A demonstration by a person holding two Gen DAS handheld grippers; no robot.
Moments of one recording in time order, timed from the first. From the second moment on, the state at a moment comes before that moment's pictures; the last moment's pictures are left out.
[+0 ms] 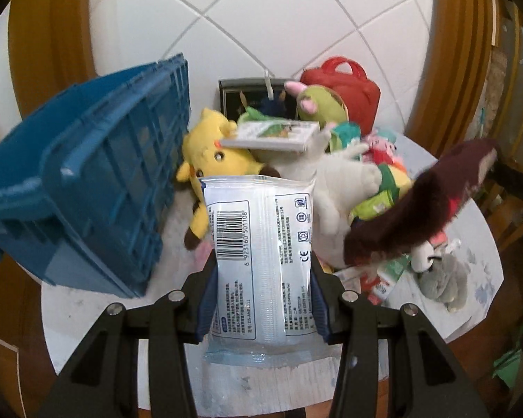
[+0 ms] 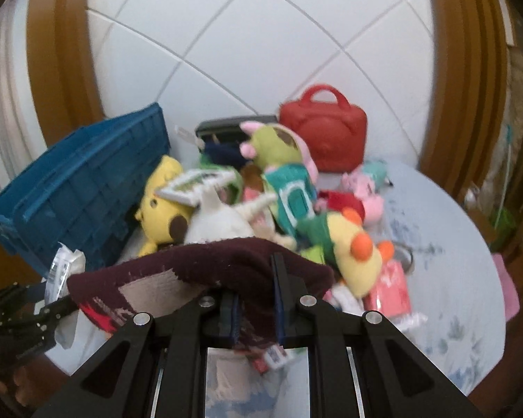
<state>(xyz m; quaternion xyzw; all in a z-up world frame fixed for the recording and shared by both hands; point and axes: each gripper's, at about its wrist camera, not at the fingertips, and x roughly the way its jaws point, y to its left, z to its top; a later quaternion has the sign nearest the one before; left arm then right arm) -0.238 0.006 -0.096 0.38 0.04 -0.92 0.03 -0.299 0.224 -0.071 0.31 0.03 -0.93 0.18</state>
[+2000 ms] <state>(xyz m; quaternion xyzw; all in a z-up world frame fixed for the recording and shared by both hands) -0.285 -0.377 -0.040 0.35 0.09 -0.89 0.28 -0.369 -0.237 0.024 0.22 0.06 -0.89 0.38</state>
